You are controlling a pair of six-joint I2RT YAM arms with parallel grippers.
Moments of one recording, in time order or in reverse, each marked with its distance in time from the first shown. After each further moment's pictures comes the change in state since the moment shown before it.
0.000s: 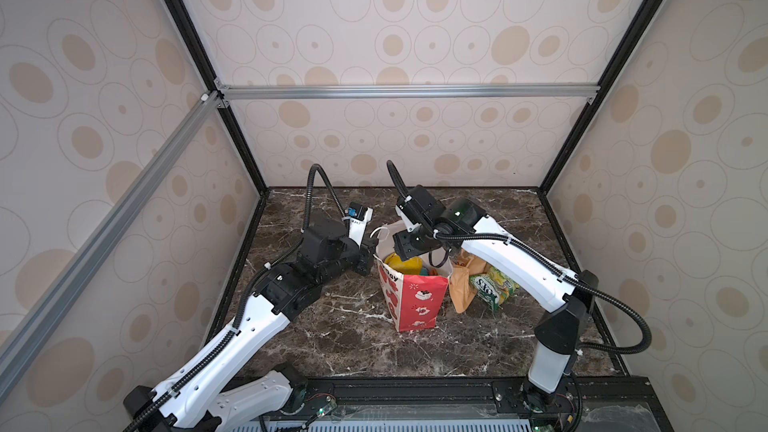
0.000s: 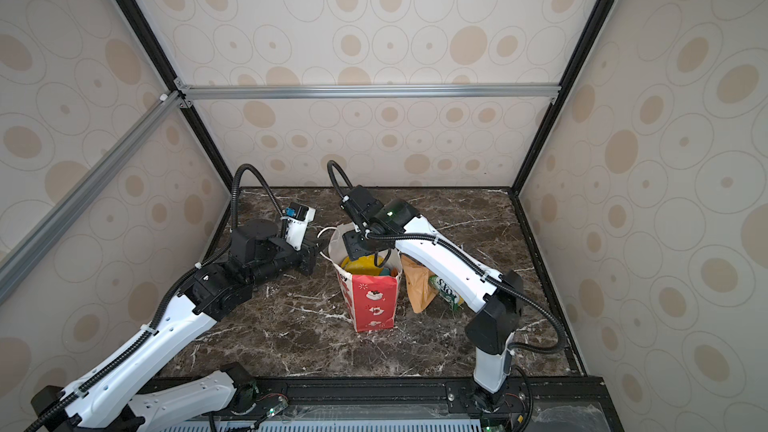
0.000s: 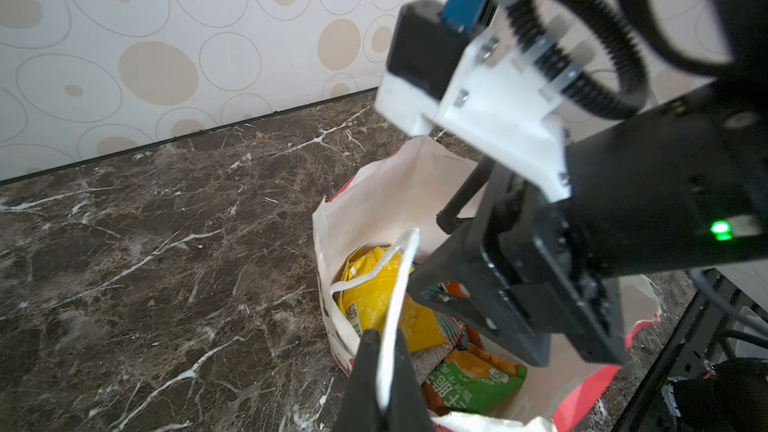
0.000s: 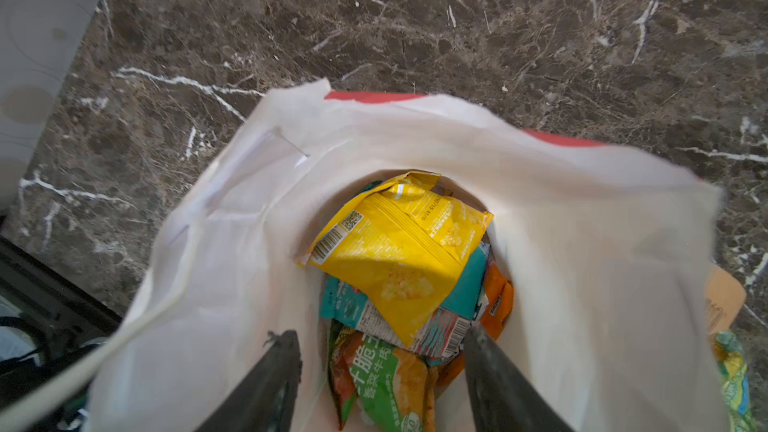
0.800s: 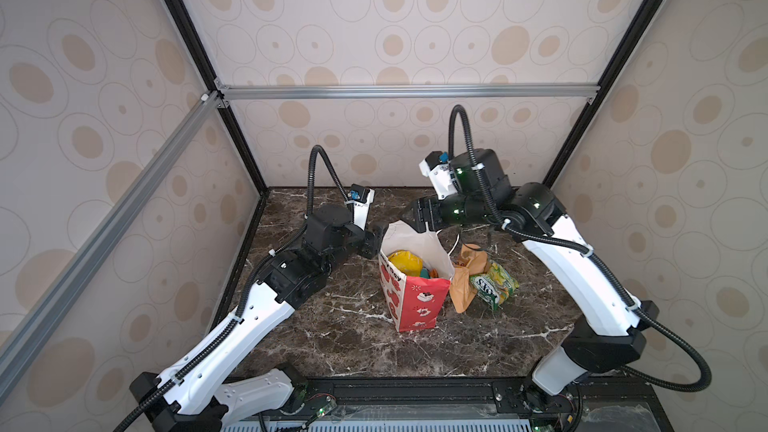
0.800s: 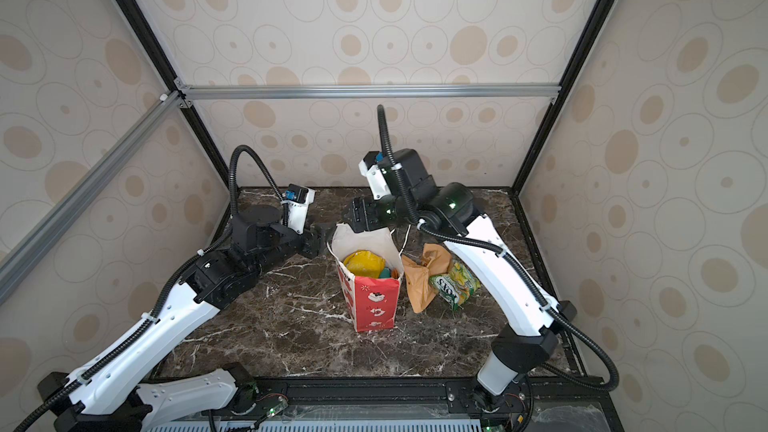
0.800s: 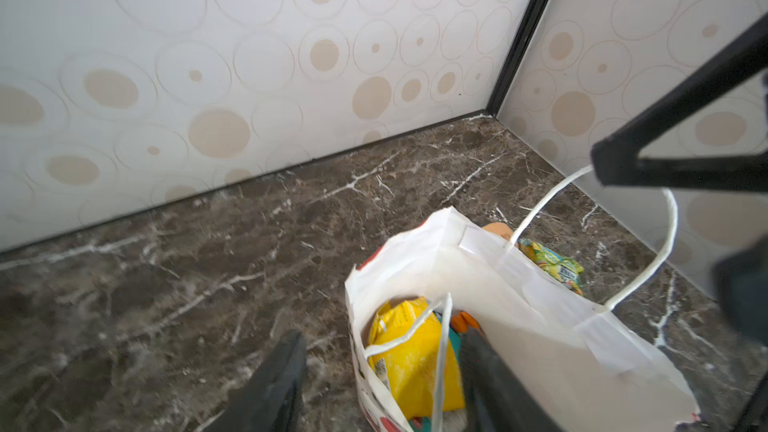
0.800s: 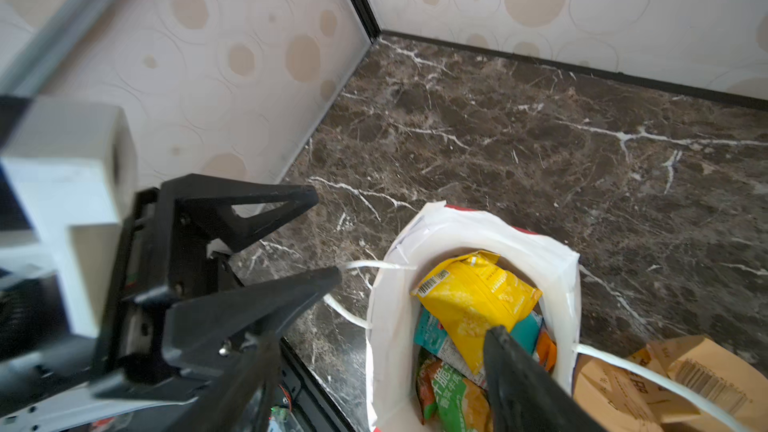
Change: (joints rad) left arm -0.026 0.087 0.137 0.004 -0.137 0.029; right arm -0.037 -0.172 0.208 0.011 -0.164 -0.017
